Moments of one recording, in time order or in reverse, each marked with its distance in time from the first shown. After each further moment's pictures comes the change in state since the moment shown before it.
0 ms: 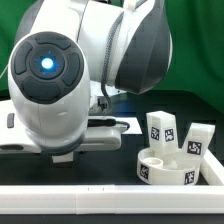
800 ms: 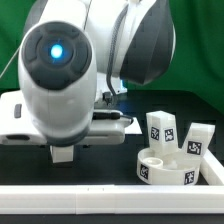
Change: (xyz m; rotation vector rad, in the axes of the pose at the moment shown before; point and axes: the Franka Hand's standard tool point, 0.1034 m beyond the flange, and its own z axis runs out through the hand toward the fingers) arm -0.012 -0.007 0.001 0.002 -0.030 0.026
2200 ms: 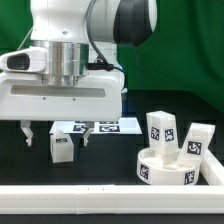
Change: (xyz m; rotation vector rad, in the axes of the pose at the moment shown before) arm 0.008 0.009 -0.049 -0.080 0.978 -0.044
